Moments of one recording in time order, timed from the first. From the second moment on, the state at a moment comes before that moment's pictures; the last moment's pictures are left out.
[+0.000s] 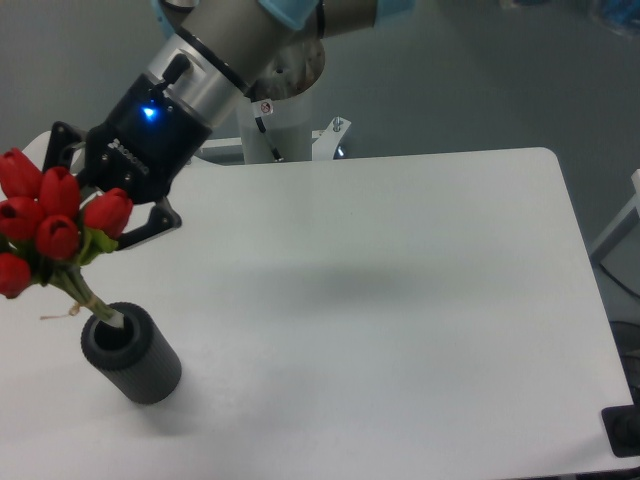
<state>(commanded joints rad) 2.38 -1.79 -1.46 -0.71 0.63 0.51</state>
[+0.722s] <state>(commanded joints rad) 2.48 -1.88 -1.39 -0.79 0.78 0.80</state>
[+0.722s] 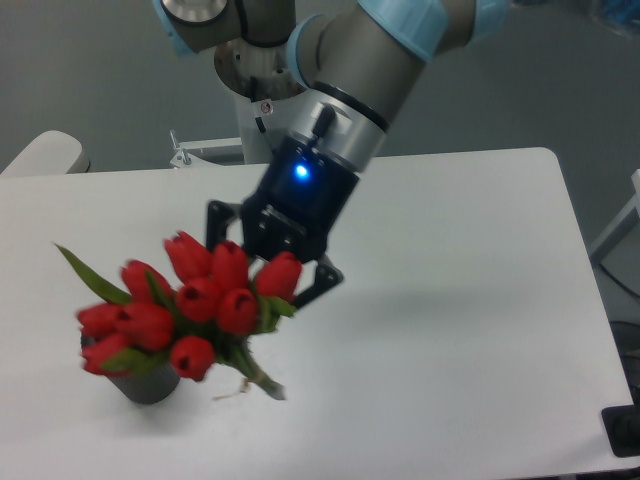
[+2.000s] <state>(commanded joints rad) 2.48 -1.89 -1.32 -1.14 1.23 1.36</state>
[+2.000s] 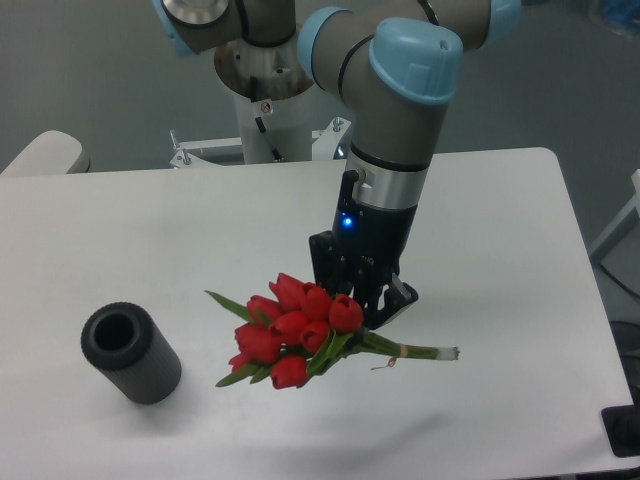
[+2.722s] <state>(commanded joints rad) 2.48 -1.89 -1.34 -1.15 1.29 1.44</state>
